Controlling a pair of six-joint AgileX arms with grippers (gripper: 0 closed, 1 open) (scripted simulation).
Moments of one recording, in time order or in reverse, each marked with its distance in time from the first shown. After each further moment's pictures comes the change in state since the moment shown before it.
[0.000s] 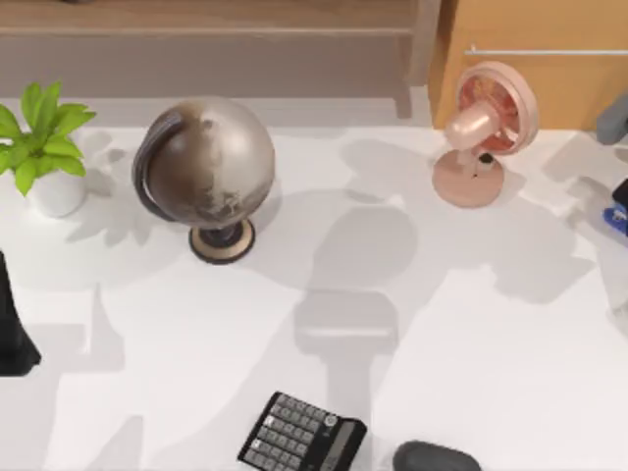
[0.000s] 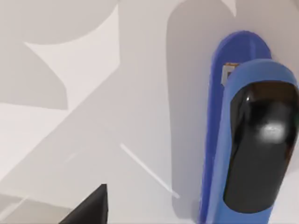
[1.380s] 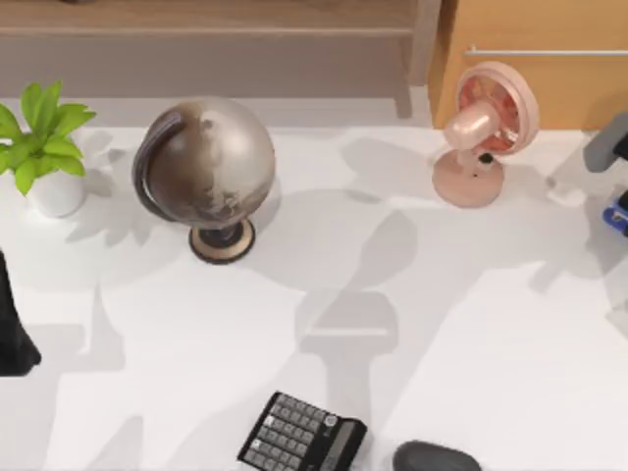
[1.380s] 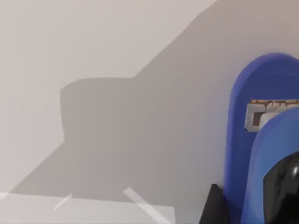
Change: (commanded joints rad) left arm 0.000 0.000 0.000 0.000 0.000 0.000; right arm -0.001 0.046 -0.079 0.127 0.001 -0.002
